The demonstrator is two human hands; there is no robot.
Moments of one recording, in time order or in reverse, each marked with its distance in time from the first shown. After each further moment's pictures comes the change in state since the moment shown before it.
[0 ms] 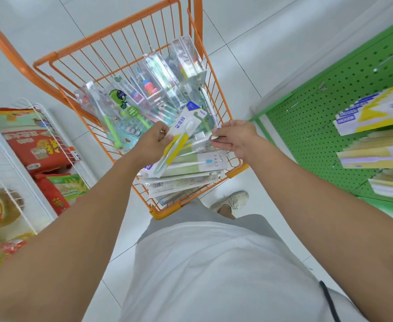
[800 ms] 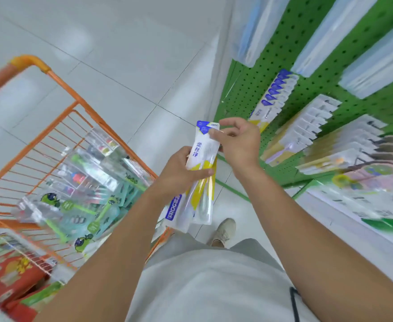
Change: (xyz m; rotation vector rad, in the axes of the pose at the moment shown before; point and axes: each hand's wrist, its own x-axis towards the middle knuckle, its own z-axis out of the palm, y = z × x) left_hand -0.022 0.240 0.164 -0.170 -0.319 0.207; right_hand -0.076 -0.054 -0.193 0.216 0.468 -0.618
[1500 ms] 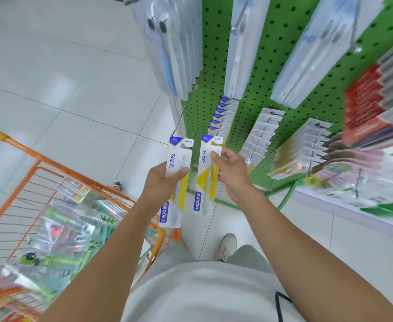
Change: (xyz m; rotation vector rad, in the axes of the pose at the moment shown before) left_hand 0.056 0.041 0.058 0.157 0.107 0.088; right_hand 0.041 0.032 -0.091 0.269 -0.016 0.191
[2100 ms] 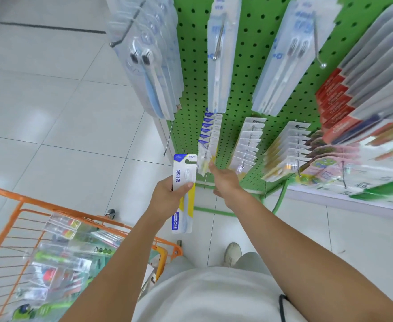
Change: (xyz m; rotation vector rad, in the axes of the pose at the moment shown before) left_hand 0.025 0.002 0.008 0.087 -0.177 0.068; right_hand 0.012 -0.006 0.006 -0.197 0.201 0.323
